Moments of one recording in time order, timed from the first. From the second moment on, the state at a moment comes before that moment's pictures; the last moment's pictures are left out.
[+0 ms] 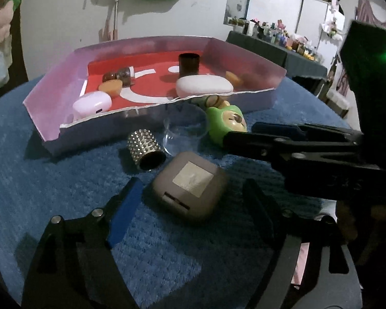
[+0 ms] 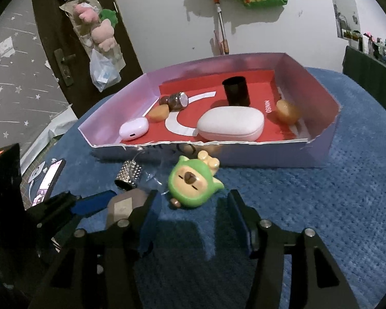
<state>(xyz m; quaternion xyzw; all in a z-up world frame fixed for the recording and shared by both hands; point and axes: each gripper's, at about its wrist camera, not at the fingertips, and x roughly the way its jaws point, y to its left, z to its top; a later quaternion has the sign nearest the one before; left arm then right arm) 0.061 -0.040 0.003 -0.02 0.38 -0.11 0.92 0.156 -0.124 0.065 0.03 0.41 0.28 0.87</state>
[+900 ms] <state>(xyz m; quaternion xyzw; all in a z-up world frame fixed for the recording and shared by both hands) 0.048 -0.022 0.026 -0.05 0.34 -0.11 0.93 0.138 -0.125 0.091 0.02 0.38 0.30 0.87</state>
